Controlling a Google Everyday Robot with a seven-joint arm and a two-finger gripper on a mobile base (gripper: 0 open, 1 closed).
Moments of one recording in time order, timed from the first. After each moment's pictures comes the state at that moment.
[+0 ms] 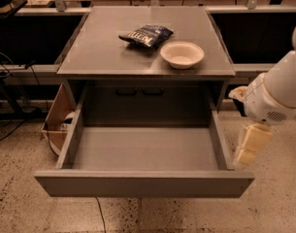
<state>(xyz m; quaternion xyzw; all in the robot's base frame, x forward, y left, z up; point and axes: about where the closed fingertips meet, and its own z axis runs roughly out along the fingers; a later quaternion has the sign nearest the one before) 0.452 -0.210 0.849 -0.63 0.76 0.02 0.16</state>
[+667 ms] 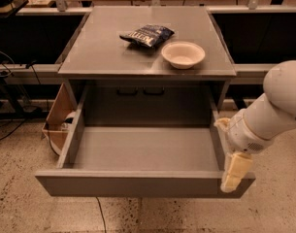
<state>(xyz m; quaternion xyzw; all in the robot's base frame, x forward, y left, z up) 0.443 -0.199 0.754 -0.64 0.75 0.08 0.14</state>
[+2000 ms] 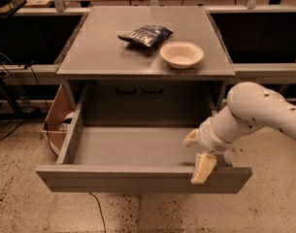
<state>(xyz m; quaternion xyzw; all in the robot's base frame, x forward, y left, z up) 0.490 -0.137 0.673 -0.68 0.70 0.14 0.18</state>
